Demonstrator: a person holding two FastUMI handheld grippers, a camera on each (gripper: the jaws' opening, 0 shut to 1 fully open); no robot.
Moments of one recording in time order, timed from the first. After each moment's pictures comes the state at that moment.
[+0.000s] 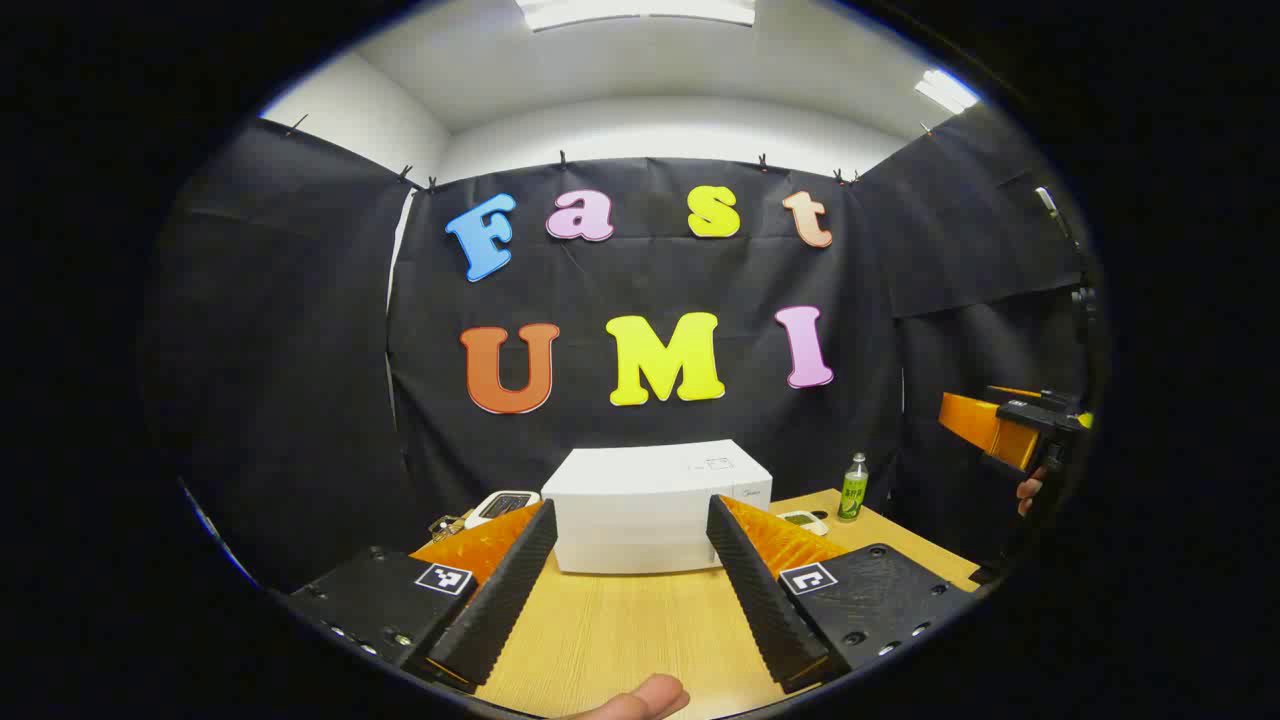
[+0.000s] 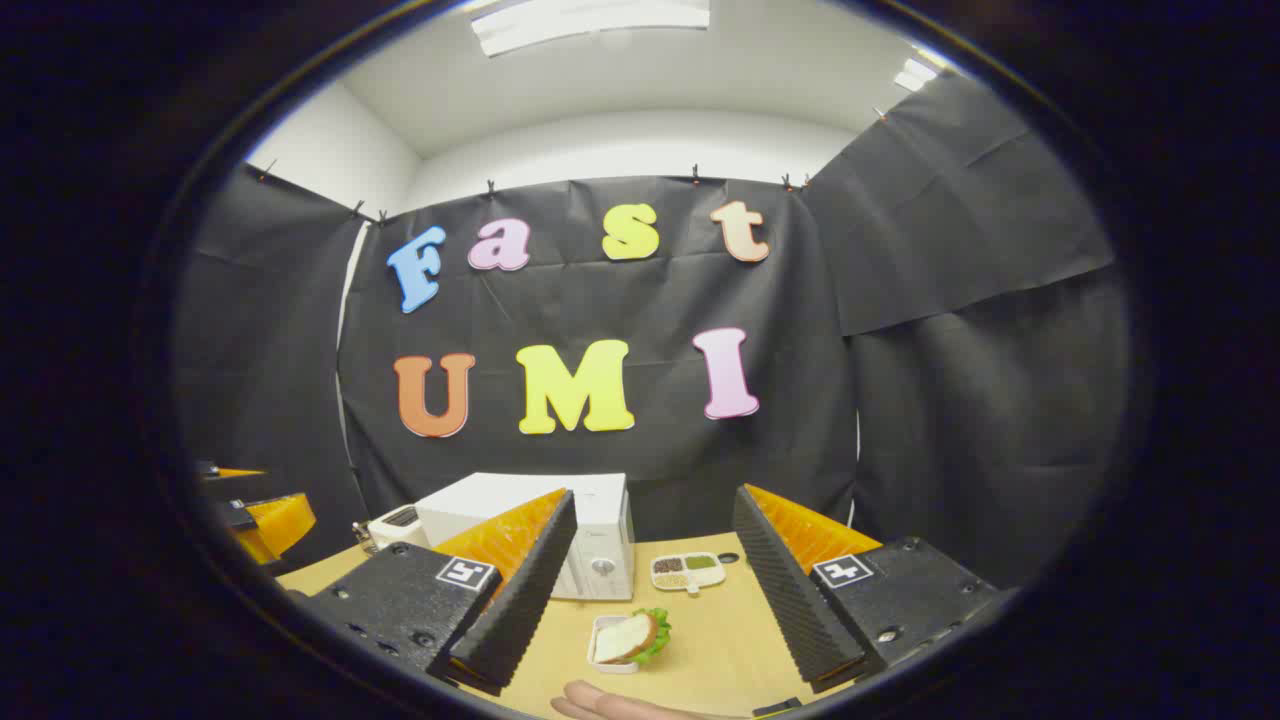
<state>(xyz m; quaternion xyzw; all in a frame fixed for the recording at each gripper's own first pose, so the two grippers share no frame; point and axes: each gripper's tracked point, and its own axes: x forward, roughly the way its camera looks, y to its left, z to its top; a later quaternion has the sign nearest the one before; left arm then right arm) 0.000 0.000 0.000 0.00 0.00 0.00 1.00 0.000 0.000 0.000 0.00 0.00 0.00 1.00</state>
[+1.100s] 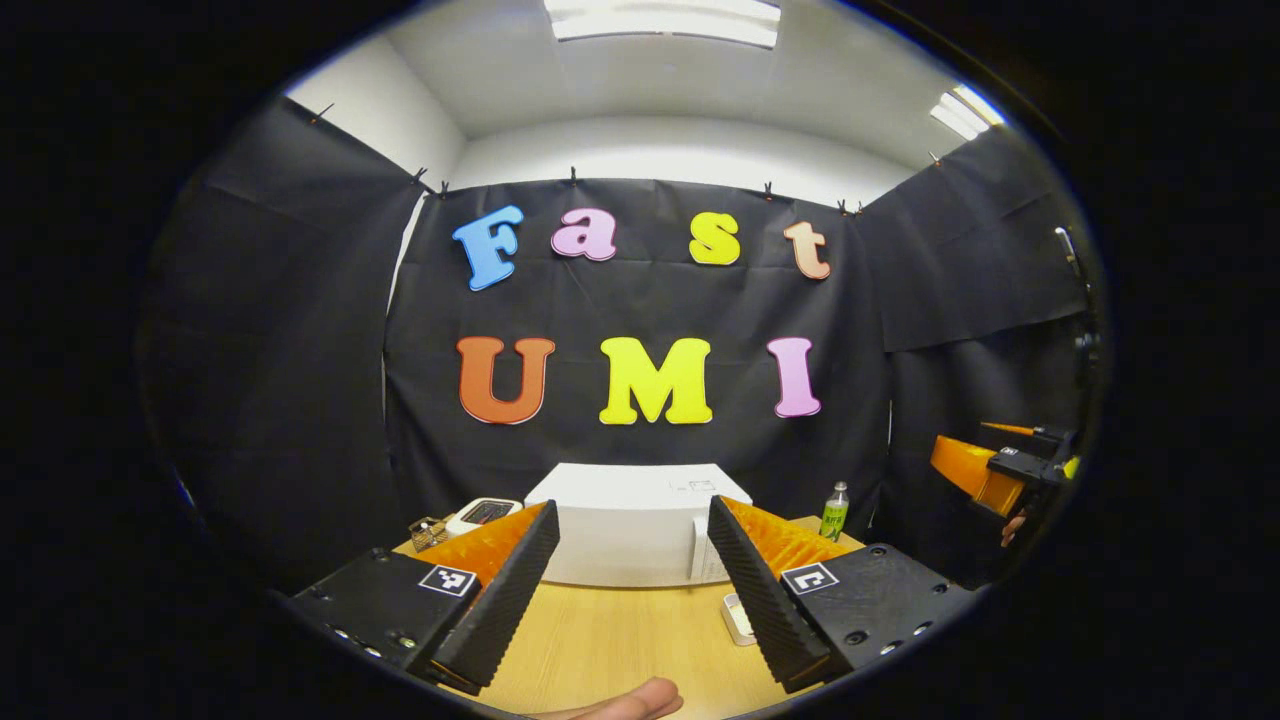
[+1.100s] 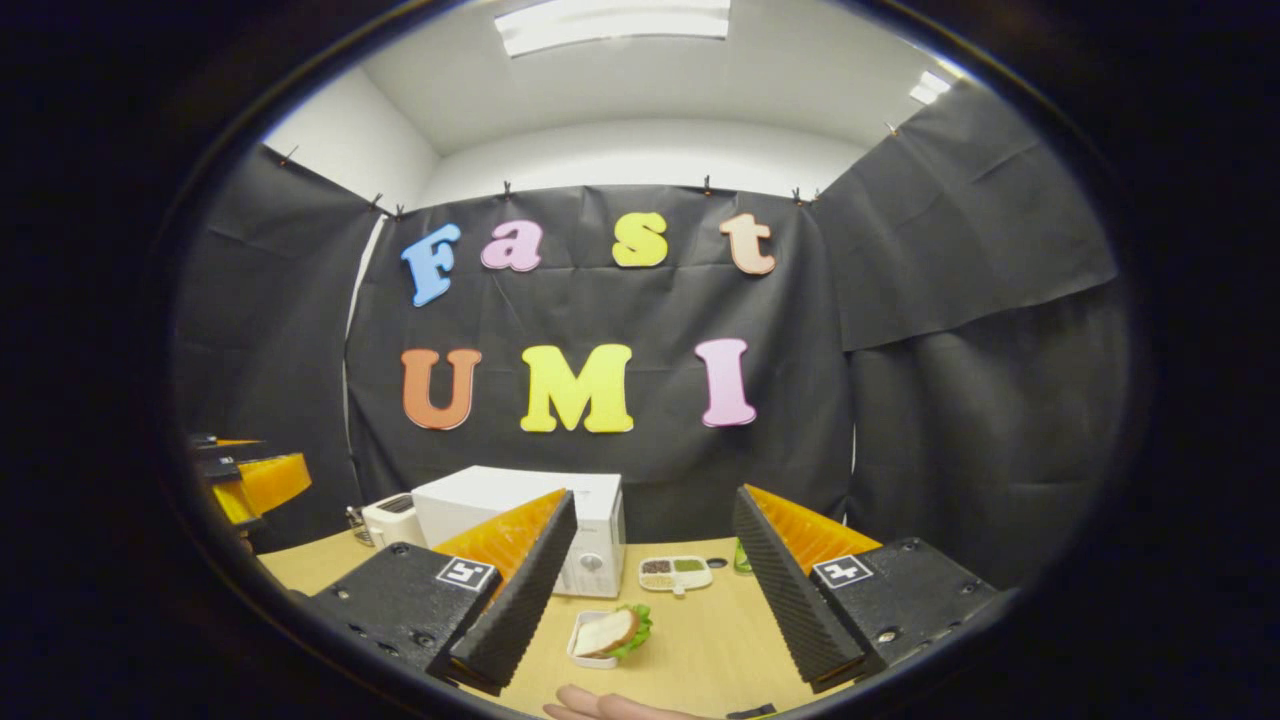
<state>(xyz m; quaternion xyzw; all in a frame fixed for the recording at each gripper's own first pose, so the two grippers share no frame) -0.004 -0.012 0.007 -0.06 -0.03 -0.01 1.00 -0.017 -0.013 -0.014 -0.02 -0.01 0.01 1.00</state>
